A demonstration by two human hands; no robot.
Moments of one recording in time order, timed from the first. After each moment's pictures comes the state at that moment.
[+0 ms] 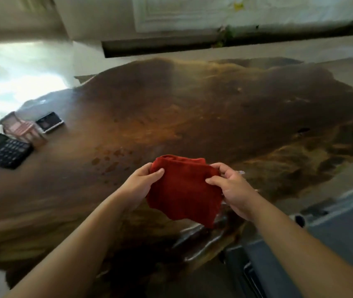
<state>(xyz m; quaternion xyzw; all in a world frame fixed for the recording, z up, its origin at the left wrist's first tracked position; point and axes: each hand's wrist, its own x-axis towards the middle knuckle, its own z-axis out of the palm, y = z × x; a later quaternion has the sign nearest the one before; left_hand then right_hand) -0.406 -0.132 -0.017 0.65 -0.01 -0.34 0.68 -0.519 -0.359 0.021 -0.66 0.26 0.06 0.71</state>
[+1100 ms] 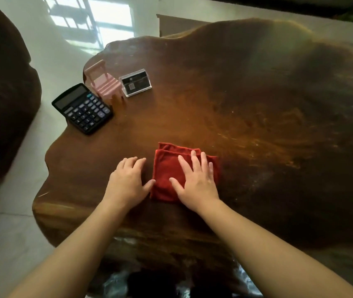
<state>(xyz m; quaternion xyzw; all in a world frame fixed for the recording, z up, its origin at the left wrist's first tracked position) -0.223 0.131 -0.157 0.97 0.02 -0.13 0.18 -0.219 -0.077 -0.174 -0.98 -0.04 0.15 0.15</state>
